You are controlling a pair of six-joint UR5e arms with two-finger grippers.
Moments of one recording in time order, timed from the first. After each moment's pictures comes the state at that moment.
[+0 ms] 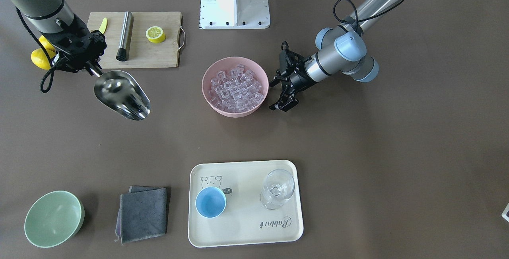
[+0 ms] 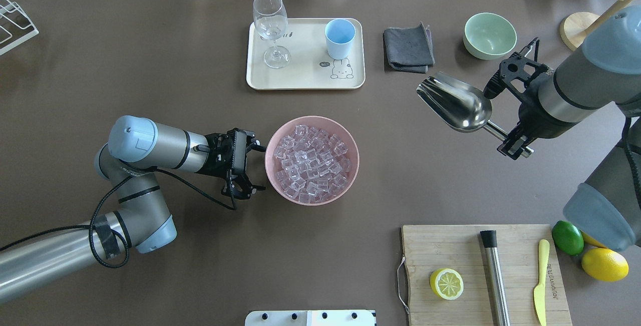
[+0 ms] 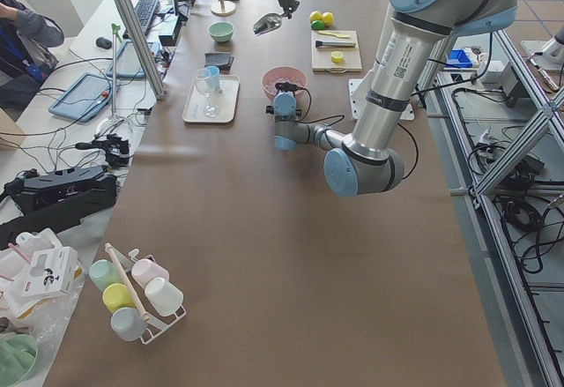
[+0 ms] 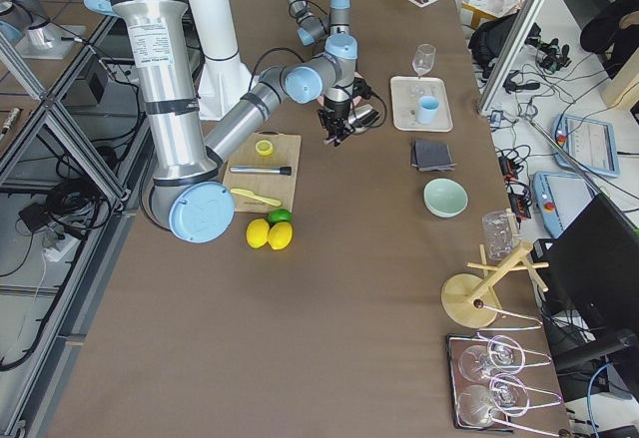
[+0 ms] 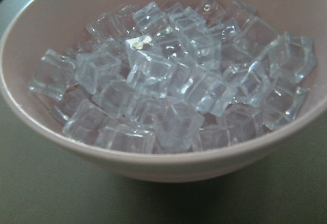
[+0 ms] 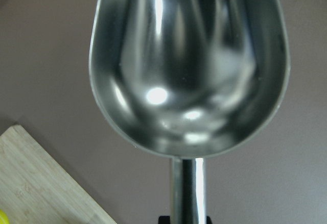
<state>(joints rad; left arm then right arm) -0.54 -2.06 -1.29 -2.84 -2.04 0.15 0.83 -1.38 2.14 -1.79 2.10 0.07</state>
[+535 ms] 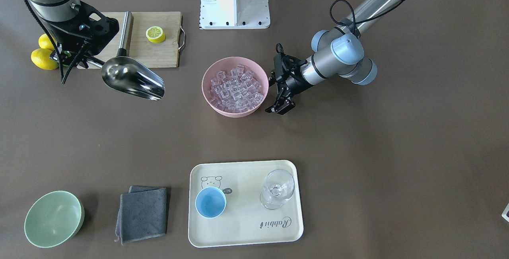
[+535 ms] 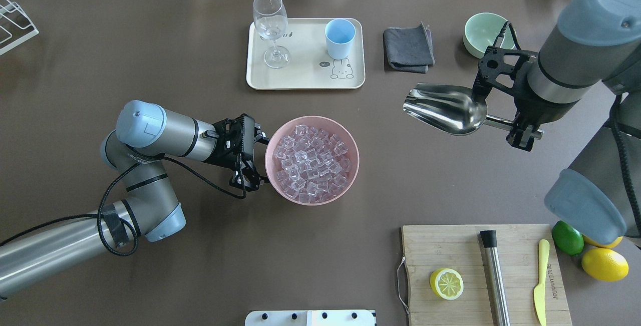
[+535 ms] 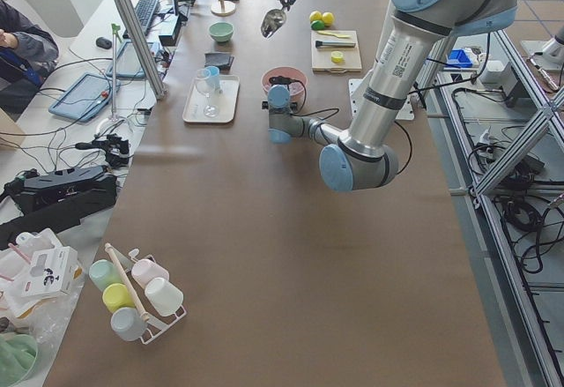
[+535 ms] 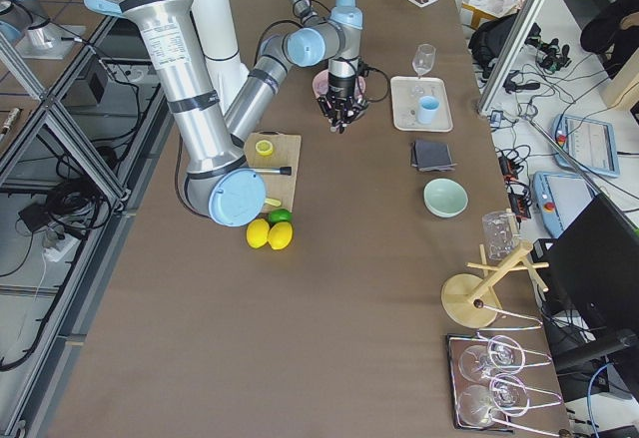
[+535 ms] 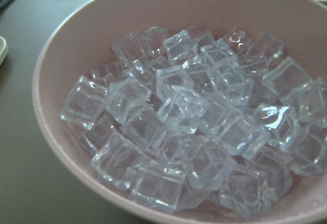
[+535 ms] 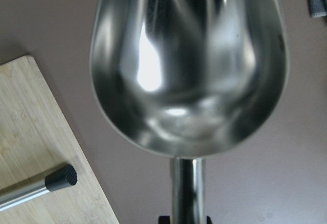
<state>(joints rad) -0.57 -2.11 -1.28 -2.79 -2.09 0.07 0.83 -1.21 2.18 -2.15 1.99 -0.33</state>
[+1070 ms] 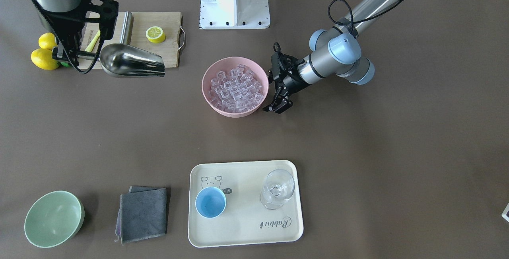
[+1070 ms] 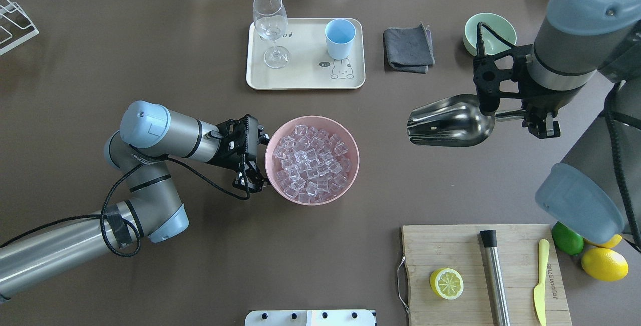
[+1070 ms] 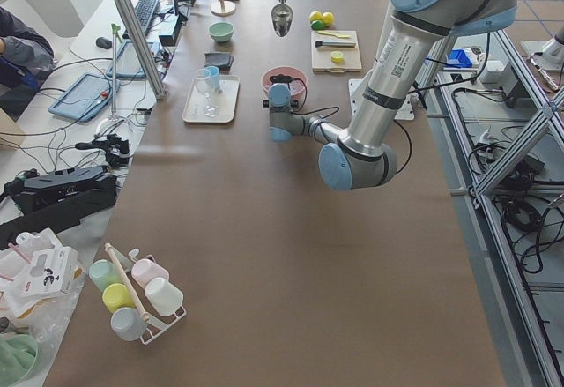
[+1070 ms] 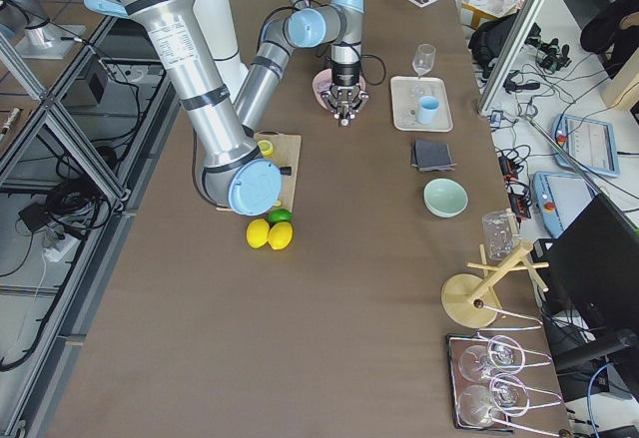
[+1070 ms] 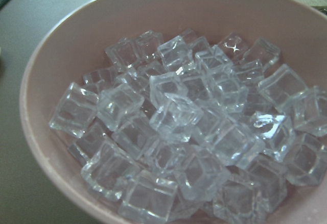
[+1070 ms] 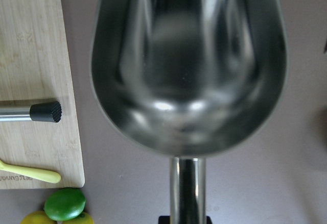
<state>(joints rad) -0.56 -2.12 -1.28 -2.79 -2.09 0.06 0.83 -1.11 2.19 -2.32 1.86 -0.77</state>
